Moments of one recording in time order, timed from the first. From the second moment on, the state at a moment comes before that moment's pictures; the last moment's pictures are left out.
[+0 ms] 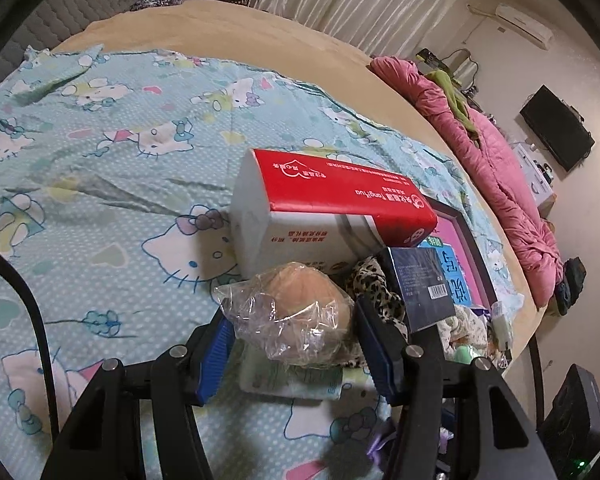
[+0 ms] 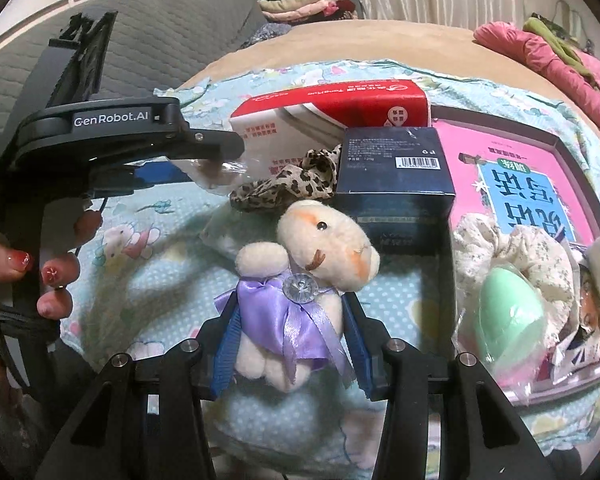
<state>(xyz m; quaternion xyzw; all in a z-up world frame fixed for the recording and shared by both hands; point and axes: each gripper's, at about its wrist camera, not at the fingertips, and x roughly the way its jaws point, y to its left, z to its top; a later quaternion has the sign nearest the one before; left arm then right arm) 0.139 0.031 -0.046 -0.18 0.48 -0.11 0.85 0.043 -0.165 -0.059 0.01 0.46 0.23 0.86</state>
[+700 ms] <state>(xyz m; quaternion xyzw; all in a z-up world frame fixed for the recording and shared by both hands) 0.100 0.002 0.011 -0.12 0.44 -0.12 0.88 0.033 -0.200 -0.004 0.03 0.37 0.20 0.90</state>
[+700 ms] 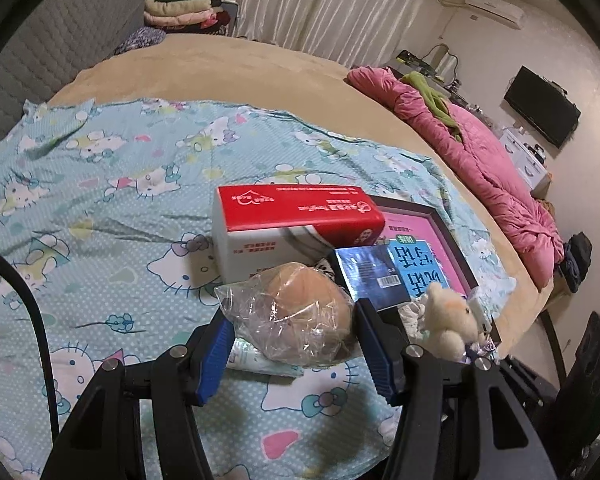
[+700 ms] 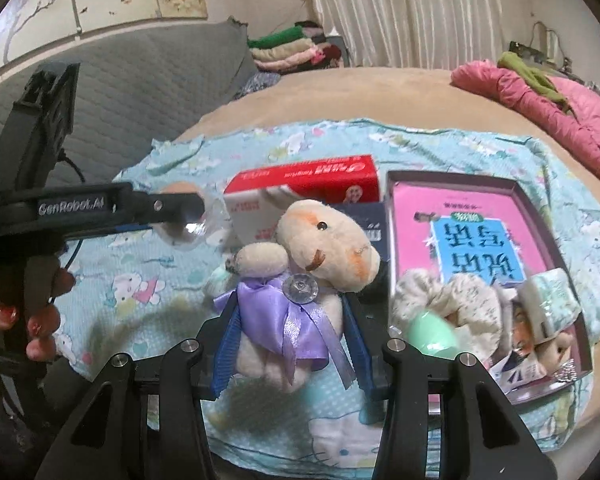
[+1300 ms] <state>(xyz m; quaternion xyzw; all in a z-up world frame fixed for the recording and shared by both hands) 0.088 -0.044 0.046 -0.07 0.42 -0.14 0.89 0.024 -0.254 0.034 0.05 0.31 0.15 0.94</state>
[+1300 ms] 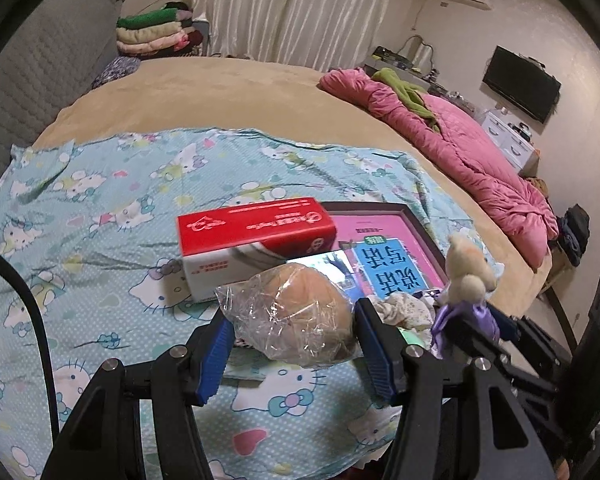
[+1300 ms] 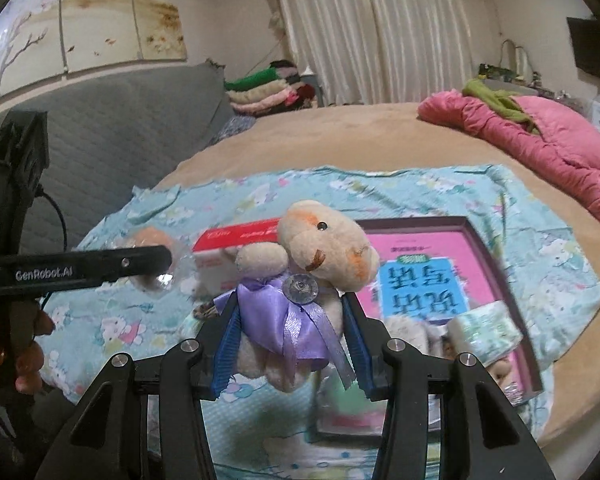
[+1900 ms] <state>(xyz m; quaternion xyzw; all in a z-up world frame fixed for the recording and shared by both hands) 0.089 -0.118 0.050 -0.02 0.43 -0.19 0.88 0.016 -0.349 0.057 0.10 0.26 0.07 0.96</state>
